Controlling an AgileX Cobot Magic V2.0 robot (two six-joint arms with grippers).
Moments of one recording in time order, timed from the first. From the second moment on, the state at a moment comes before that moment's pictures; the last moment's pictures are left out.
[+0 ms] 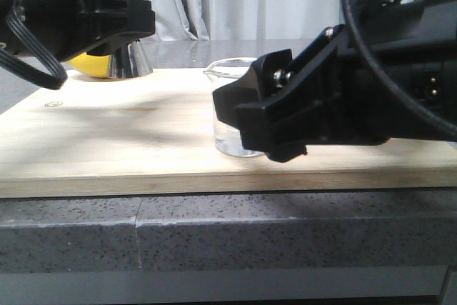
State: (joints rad) left arm -0.67 1.45 -0.57 -0.06 -0.68 -0.07; right arm 0.91 1.33 -0.38 0.42 -0.71 -0.36
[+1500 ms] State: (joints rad) left arm -0.67 1.45 -0.57 -0.06 -0.68 -0.07; right arm 0.91 1.48 -0.38 0.35 -0.89 -0.27
